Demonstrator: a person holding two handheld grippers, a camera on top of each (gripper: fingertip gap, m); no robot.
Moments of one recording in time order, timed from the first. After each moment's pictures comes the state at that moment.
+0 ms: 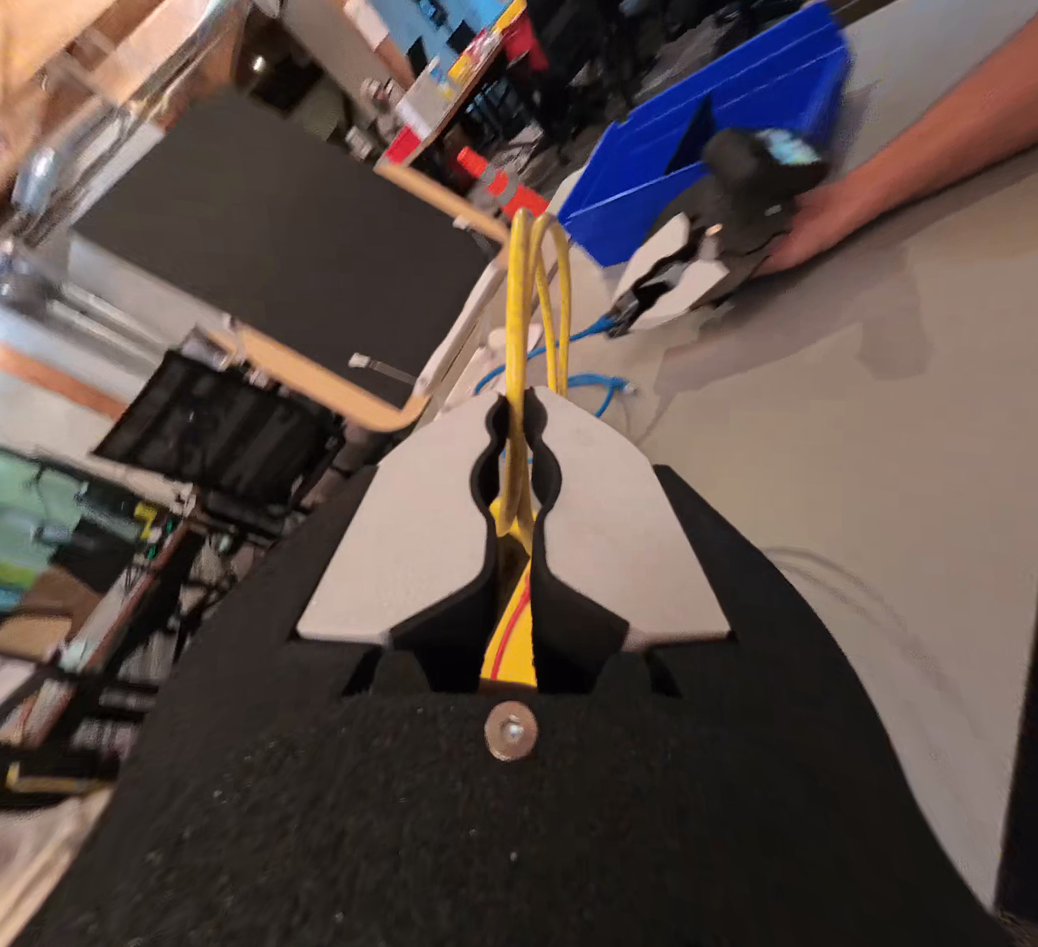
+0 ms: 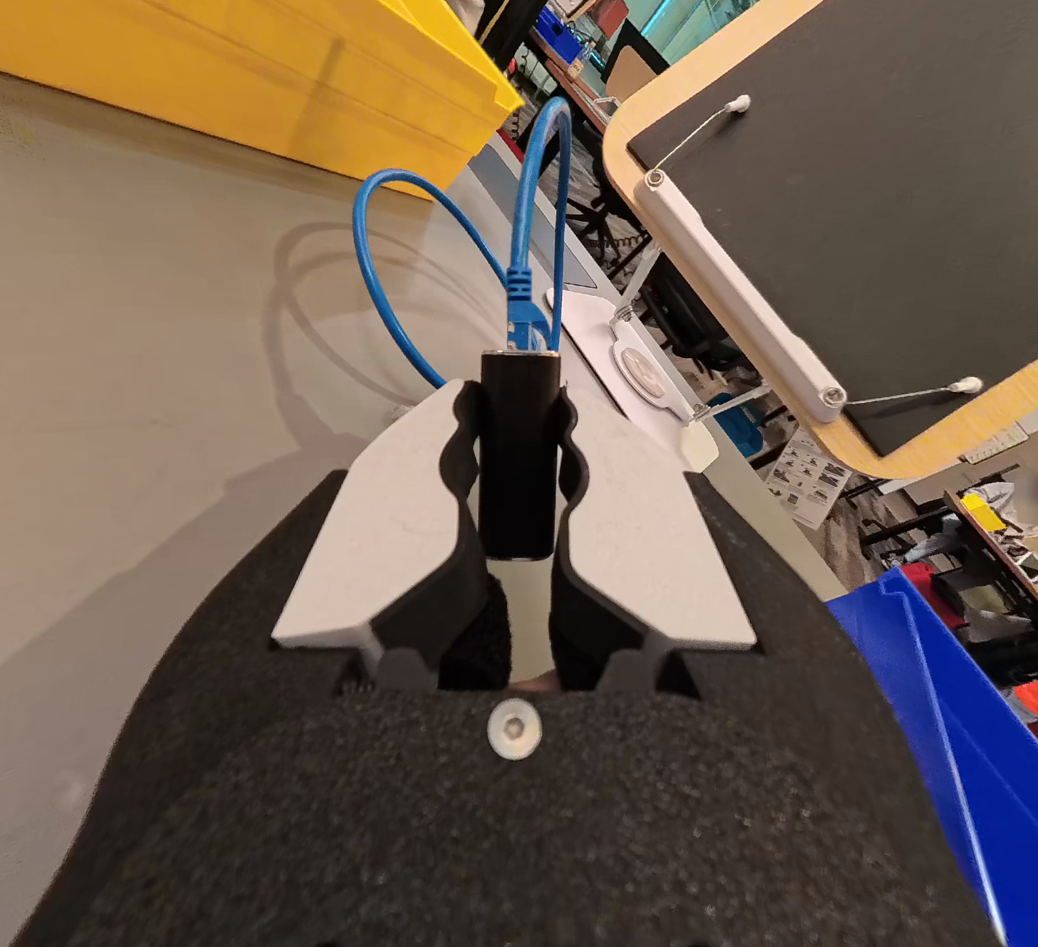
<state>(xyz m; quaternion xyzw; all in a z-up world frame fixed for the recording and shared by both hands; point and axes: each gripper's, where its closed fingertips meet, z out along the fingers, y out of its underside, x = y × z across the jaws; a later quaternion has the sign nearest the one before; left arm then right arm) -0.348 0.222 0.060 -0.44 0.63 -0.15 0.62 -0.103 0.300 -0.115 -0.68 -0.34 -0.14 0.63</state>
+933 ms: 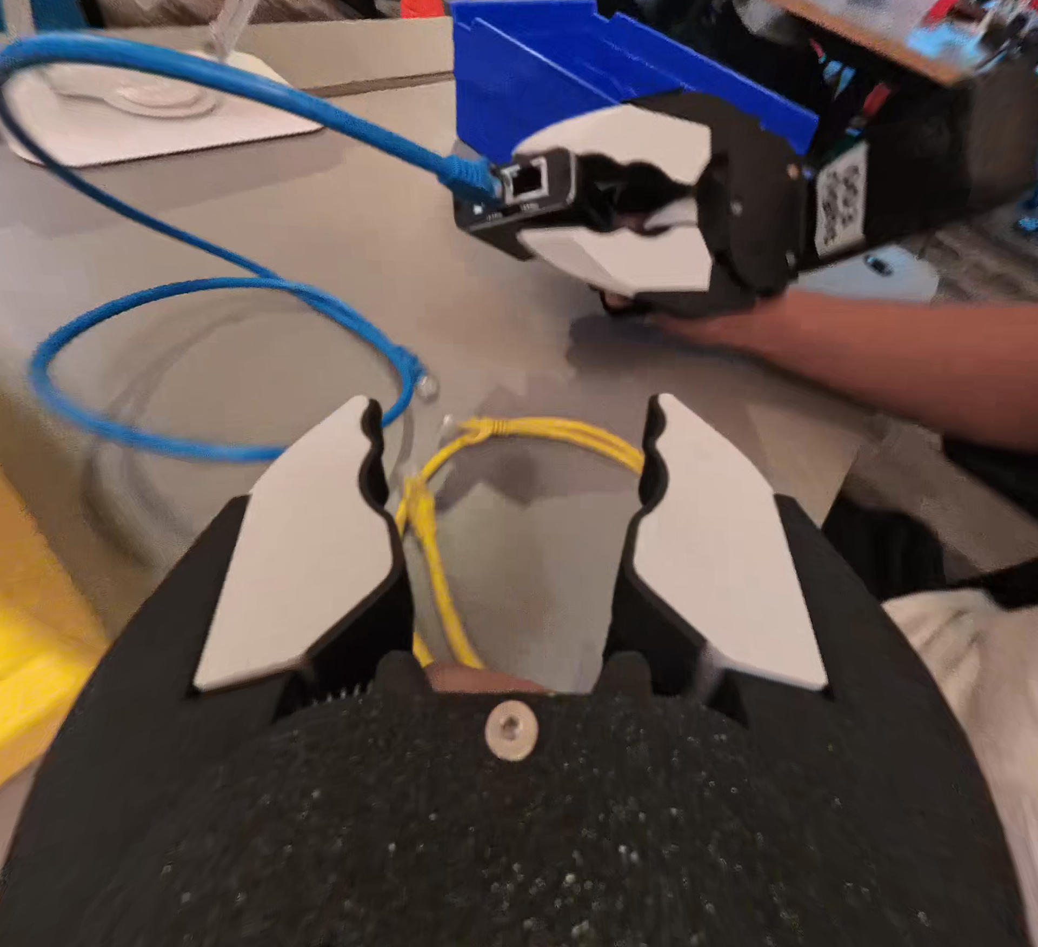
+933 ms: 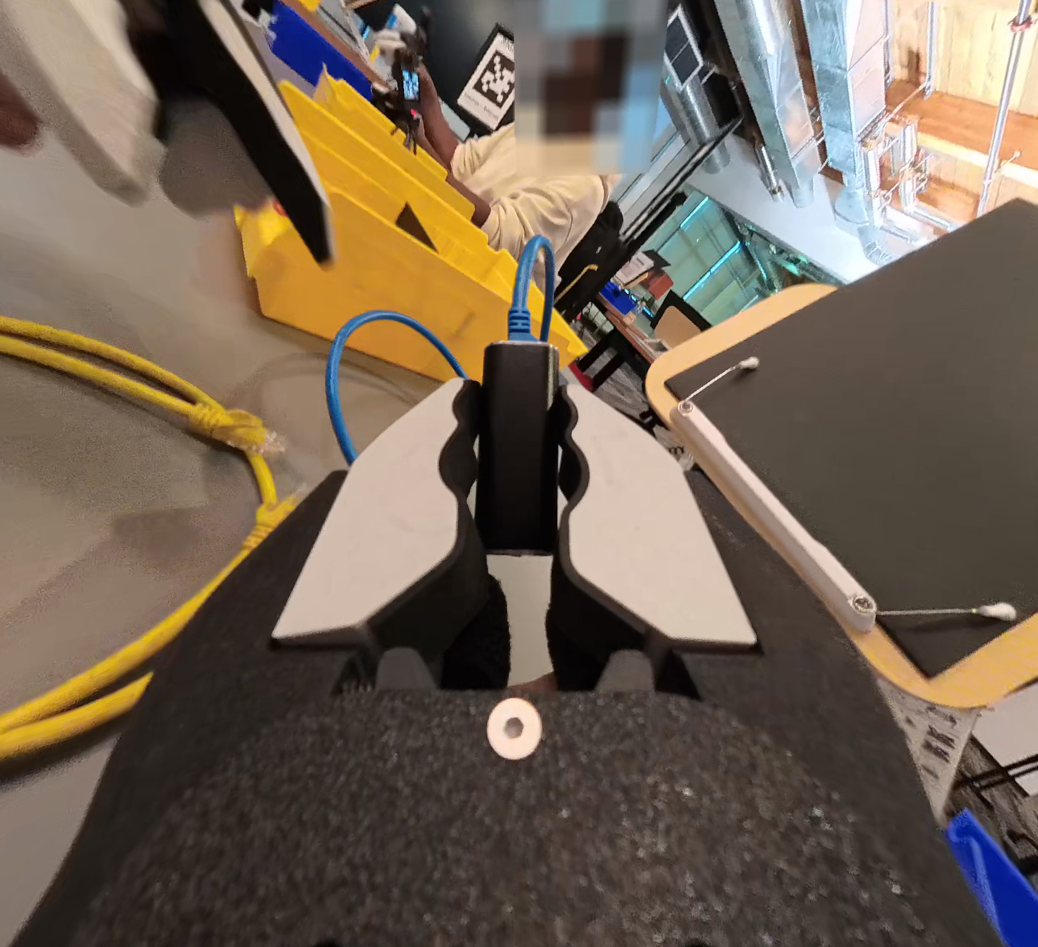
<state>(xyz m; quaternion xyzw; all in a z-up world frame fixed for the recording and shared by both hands) -0.225 0.214 -0.089 -0.71 0.43 -0.39 0.40 -0.156 0.248 -0.067 -0.54 -0.42 -0.03 0.73</state>
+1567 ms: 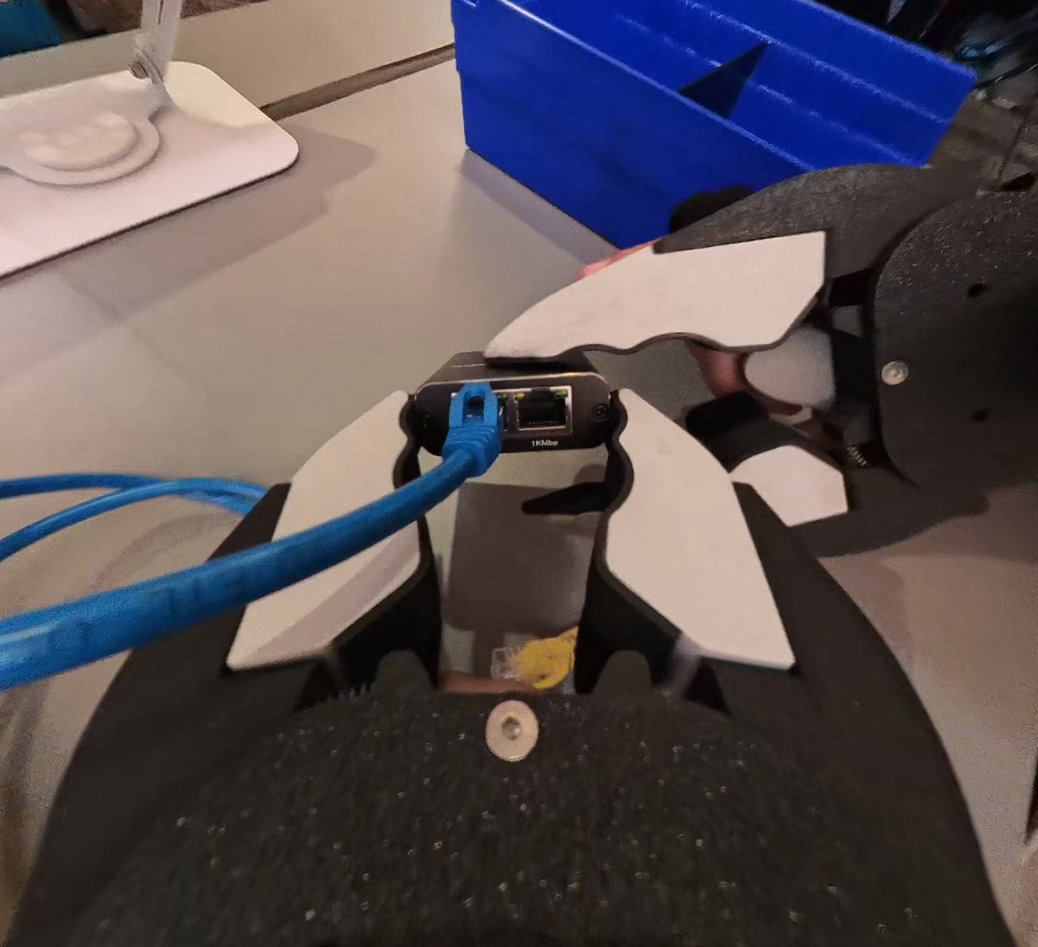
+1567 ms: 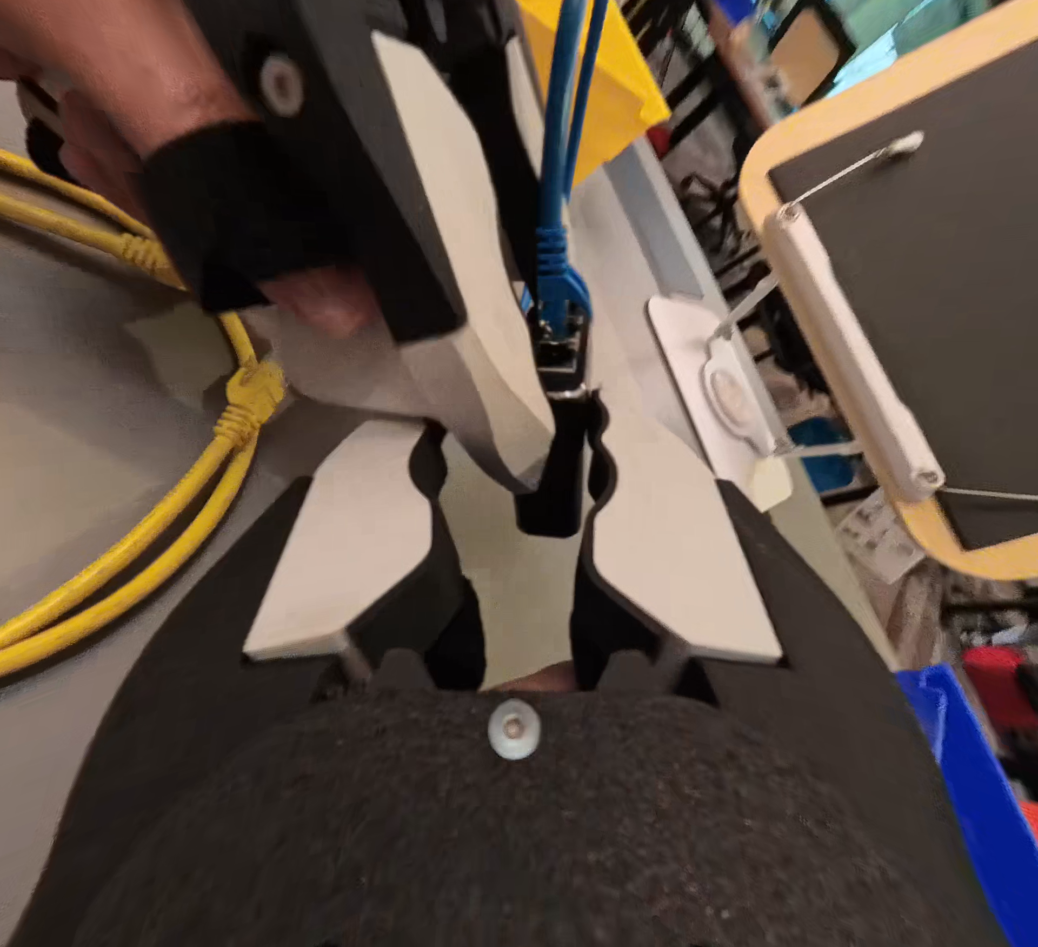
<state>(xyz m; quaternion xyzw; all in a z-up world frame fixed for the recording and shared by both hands) -0.118 0.274 -0.111 -0.71 0.48 -0.34 0.38 -0.136 0.275 -0.115 -0.70 -0.44 -0.09 0.55</state>
